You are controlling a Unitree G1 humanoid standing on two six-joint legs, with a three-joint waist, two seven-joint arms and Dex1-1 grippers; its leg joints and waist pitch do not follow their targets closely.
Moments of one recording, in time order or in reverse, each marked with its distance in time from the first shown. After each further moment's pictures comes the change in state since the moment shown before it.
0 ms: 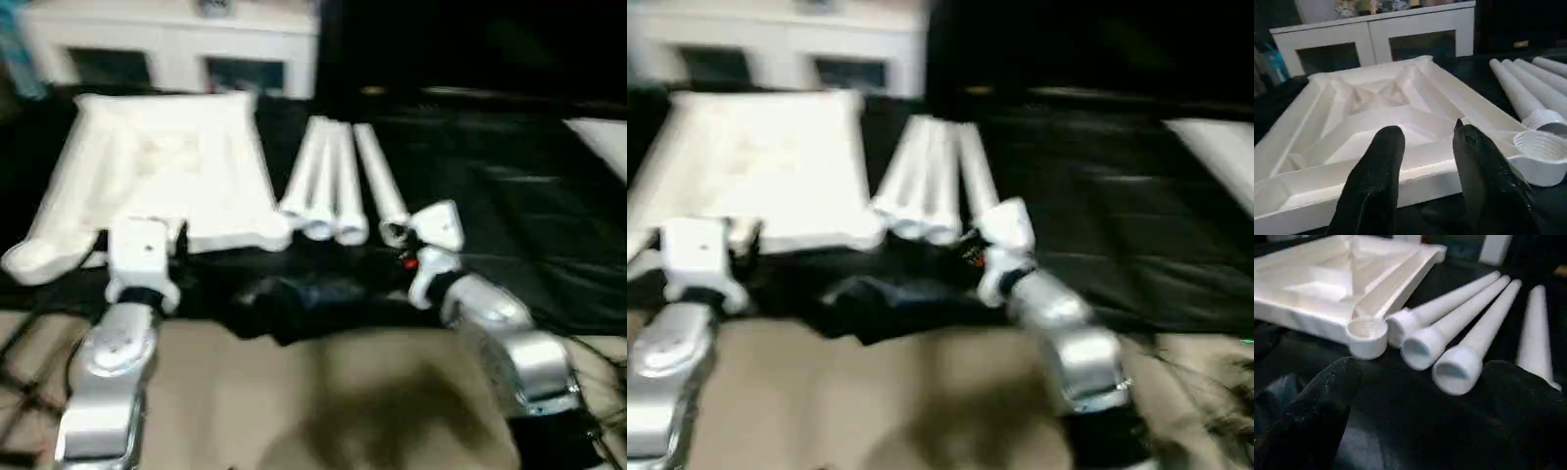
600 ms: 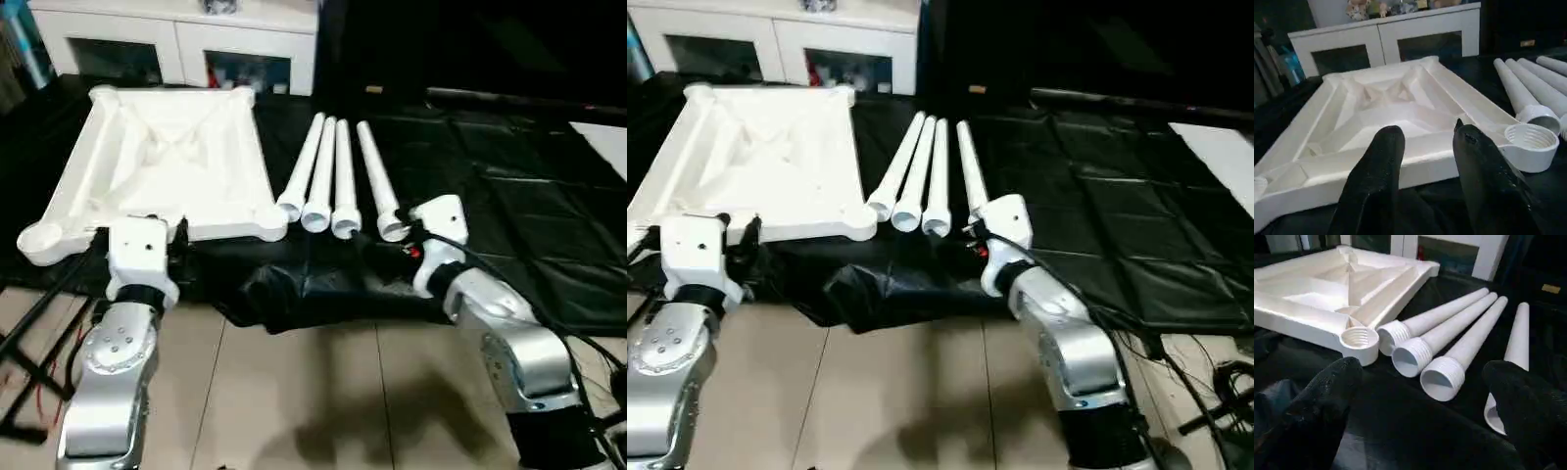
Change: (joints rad) left arm 0.001 -0.001 -0.017 0.012 0.006 -0.029 -0.002; right arm 0.005 0.001 -0.029 0.005 -0.021 -0.038 -0.030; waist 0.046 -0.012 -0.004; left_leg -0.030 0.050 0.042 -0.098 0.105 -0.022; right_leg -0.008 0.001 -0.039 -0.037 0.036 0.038
